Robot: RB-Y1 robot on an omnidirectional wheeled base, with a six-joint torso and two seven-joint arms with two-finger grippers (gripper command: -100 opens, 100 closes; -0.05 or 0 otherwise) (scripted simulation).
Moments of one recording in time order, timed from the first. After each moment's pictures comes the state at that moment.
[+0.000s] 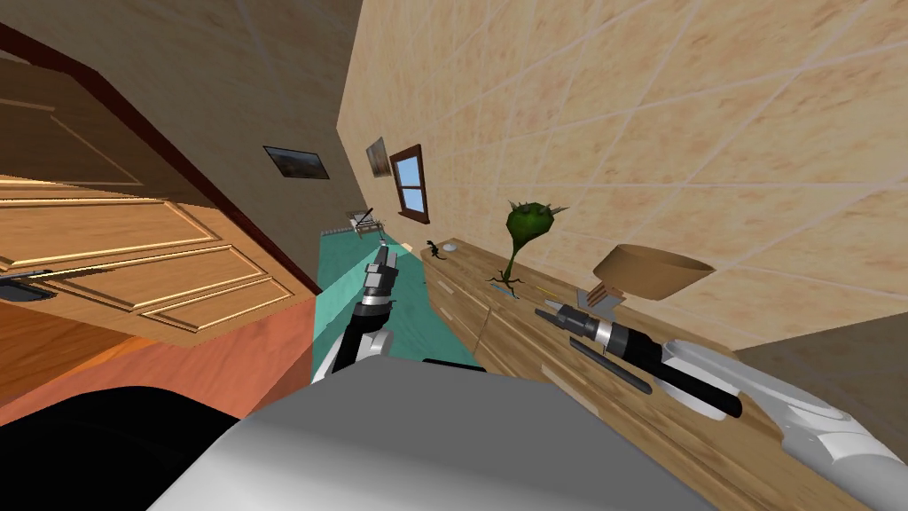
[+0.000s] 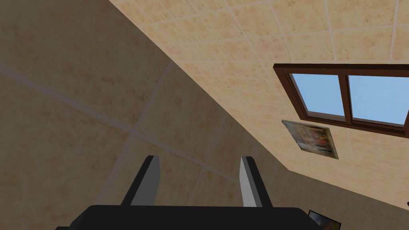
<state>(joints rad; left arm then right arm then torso) 0.47 0.05 -0.04 -2.29 -0.04 -0.44 -0.05 0.42 -1.29 0.06 -1.68 0.35 -0.67 0.07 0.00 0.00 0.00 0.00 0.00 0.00</state>
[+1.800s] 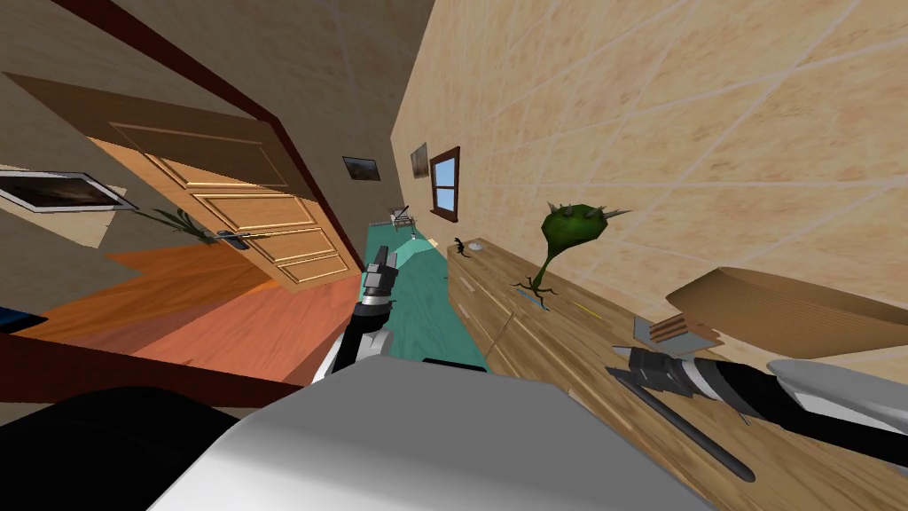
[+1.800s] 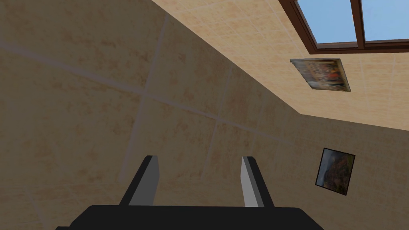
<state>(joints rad) 0.47 0.05 -0.04 -2.29 -0.04 -0.44 -0.05 0.38 -1.64 0.37 -1.23 0.56 -0.83 0.10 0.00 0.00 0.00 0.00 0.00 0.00</state>
